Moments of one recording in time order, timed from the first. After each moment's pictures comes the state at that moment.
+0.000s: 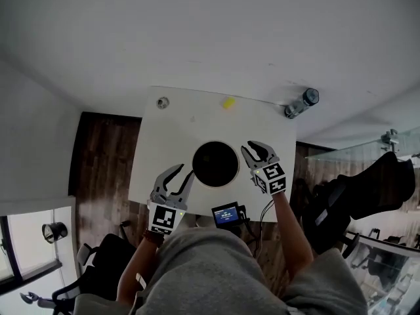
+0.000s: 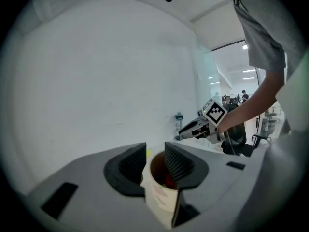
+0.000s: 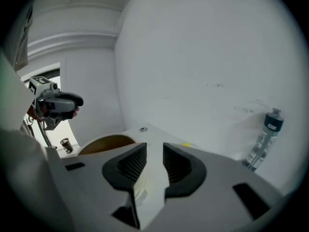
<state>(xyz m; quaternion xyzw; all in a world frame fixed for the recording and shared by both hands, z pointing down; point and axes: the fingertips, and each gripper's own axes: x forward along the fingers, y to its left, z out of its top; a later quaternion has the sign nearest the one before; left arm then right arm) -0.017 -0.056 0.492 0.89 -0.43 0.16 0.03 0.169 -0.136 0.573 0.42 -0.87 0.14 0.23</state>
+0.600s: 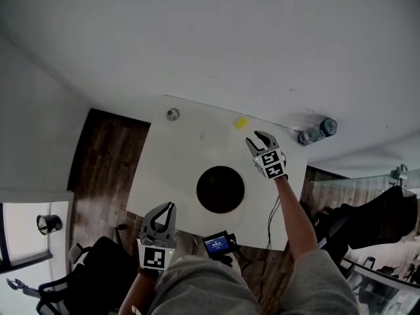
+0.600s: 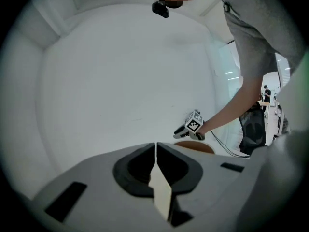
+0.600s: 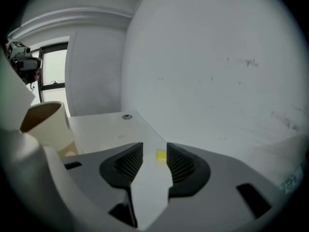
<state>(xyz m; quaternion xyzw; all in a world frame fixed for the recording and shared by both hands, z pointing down) -0.066 -0.031 0.485 0.84 -0.50 0.20 -0.05 0.166 -0.284 0.659 0.38 -0.87 0.05 0.31</state>
